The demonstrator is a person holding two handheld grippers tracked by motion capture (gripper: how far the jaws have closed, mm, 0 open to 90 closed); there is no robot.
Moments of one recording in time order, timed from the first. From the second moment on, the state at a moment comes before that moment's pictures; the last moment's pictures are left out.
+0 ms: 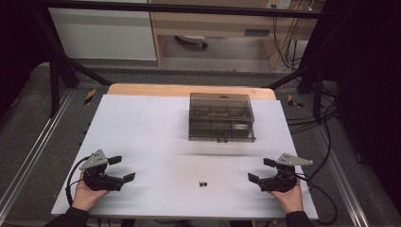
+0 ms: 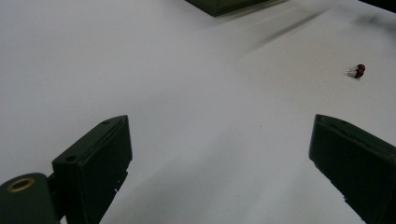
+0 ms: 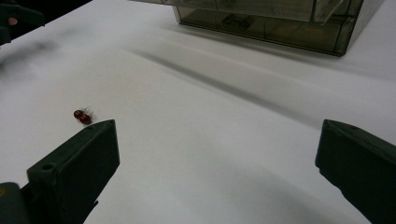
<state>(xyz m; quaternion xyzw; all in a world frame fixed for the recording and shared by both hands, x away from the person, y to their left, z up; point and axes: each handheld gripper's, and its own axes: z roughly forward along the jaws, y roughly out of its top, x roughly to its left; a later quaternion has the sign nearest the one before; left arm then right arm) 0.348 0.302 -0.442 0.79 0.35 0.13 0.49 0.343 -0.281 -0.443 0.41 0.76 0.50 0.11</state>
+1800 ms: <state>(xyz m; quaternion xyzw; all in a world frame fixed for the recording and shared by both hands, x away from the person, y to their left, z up) 0.350 0.303 -0.444 0.79 0.35 0.13 0.48 0.340 -0.172 -0.435 0.34 0.82 0.45 0.09</state>
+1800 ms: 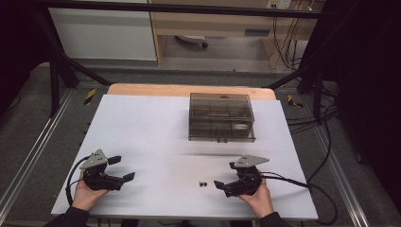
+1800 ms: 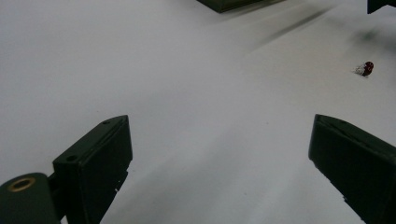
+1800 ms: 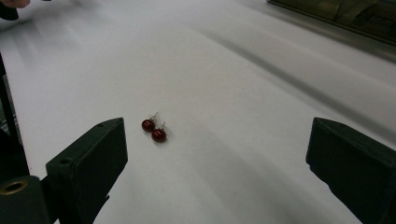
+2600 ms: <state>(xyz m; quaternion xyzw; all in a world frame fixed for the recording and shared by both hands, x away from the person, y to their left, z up) 0.350 0.303 -0.444 0.79 0.35 0.13 0.48 0.344 -0.135 -0.447 0.30 0.85 0.43 0.07</state>
